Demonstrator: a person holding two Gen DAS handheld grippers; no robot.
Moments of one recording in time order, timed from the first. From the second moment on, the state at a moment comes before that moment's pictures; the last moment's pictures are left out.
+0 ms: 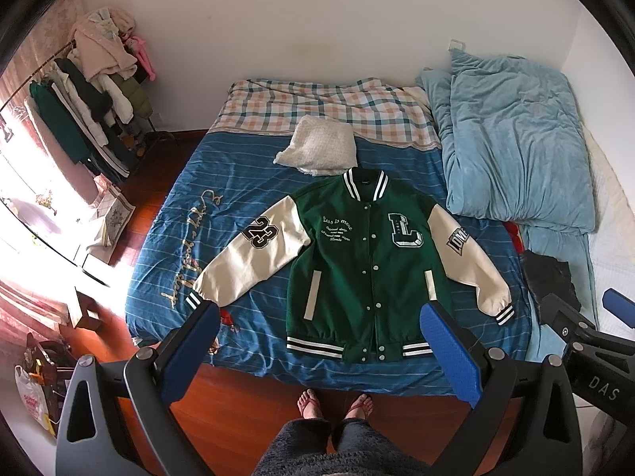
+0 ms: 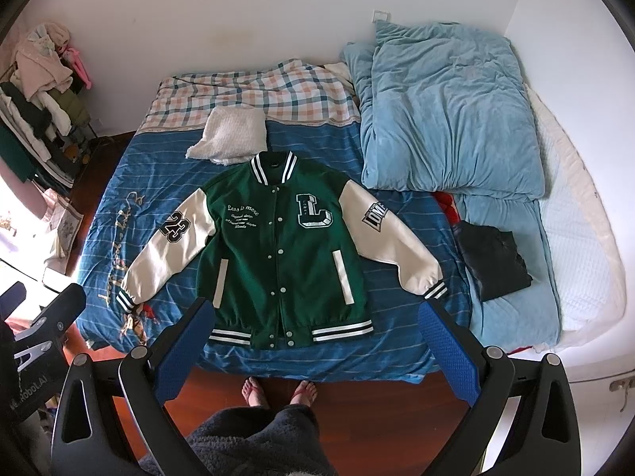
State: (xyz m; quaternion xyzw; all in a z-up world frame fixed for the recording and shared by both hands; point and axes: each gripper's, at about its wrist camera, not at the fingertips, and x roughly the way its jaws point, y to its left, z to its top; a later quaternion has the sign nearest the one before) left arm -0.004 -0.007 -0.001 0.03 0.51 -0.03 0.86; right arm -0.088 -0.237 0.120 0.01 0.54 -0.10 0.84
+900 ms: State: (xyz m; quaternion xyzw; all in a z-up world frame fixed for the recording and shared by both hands) left arm 0.003 -0.002 0.006 0.02 0.51 -0.03 0.86; right arm -0.080 -0.228 0.126 0.01 0.53 -0.10 0.84
